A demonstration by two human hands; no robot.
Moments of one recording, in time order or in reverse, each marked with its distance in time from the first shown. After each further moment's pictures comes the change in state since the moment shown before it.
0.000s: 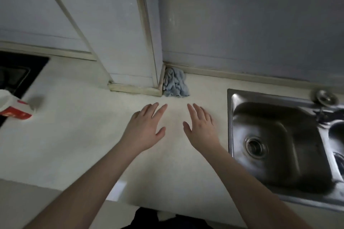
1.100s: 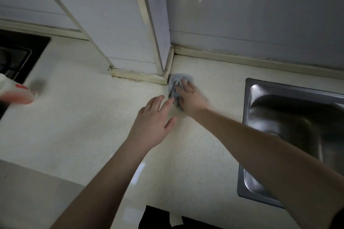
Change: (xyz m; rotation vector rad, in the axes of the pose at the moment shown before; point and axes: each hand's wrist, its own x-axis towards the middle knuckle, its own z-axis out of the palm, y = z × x) left_hand 0.025 0.020 0.022 -0.123 -0.052 -0.150; right_hand 0.156 0.031 0.112 -0.156 -0.284 -0.300
